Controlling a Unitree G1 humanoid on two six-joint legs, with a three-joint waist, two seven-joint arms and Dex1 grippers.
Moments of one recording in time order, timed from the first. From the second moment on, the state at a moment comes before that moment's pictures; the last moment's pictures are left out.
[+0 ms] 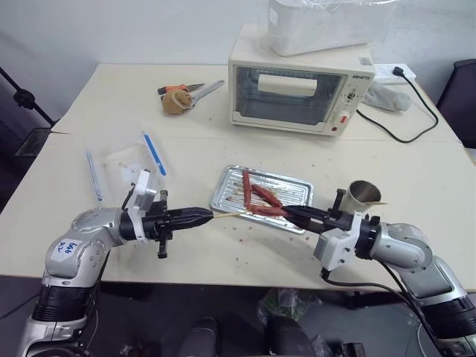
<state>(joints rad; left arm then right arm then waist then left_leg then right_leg) -0.31 0.65 0.09 -0.15 -0.70 0.54 -1.15 -0.21 -0.74 0.10 -0.12 -0.16 -0.65 0.66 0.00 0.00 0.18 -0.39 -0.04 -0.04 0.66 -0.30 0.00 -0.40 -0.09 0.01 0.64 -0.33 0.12</state>
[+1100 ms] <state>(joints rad) -0.32 0.67 0.08 -0.11 -0.68 0.53 -1.17 -0.21 -0.74 0.11 -0.12 -0.16 -0.66 0.67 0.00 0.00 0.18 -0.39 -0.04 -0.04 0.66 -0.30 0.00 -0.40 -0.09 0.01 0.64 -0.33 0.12</state>
